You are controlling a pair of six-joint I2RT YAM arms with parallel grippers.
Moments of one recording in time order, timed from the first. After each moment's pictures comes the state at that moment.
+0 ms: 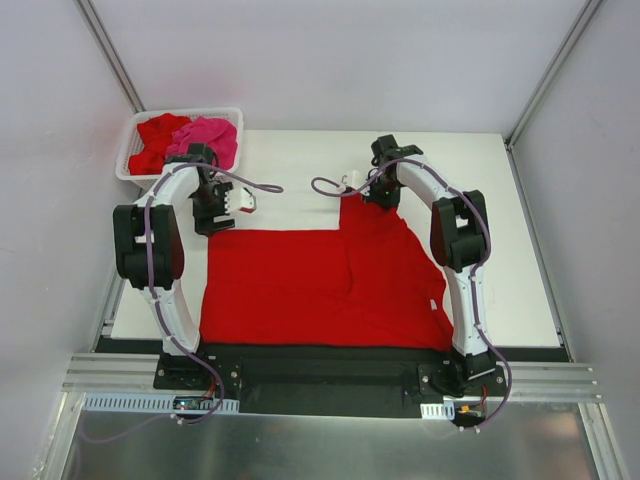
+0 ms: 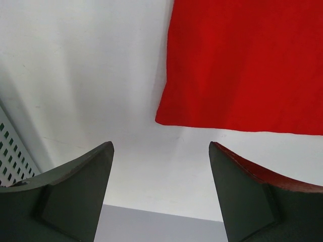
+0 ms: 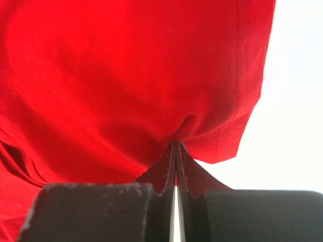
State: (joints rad) left arm 0.01 1.93 1.50 -1.01 0.18 1.43; right arm 0.36 2.32 1.97 -0.97 -0.12 -1.15
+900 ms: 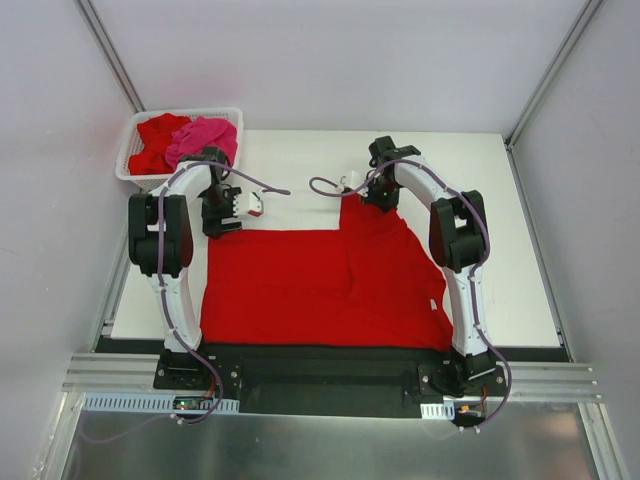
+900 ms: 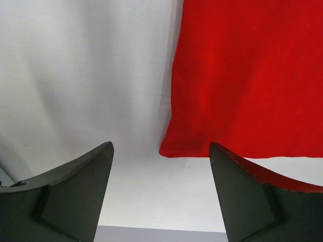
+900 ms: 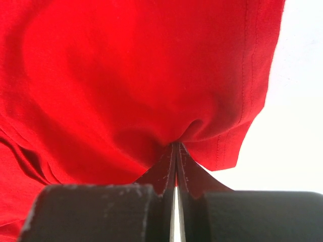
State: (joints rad) left arm -0.03 2.06 1.57 -1.02 0.14 1.42; right arm 0.37 2.32 1.97 -0.98 -0.11 -1.10
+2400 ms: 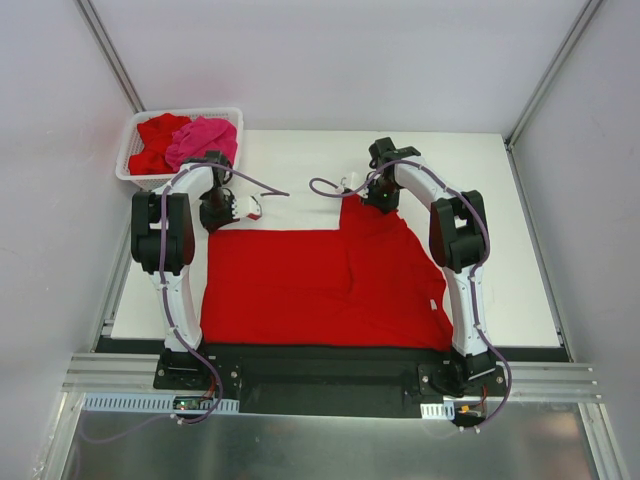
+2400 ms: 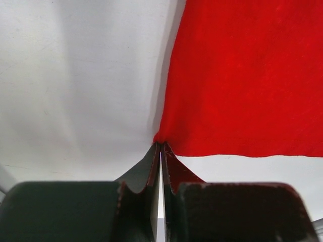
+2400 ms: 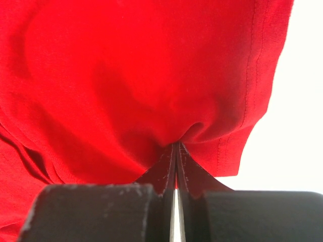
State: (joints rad) left arm -0.04 2.09 1.56 -1.02 0.05 1.35; right arm 0.37 2.32 1.95 -0.98 -0.11 -1.09
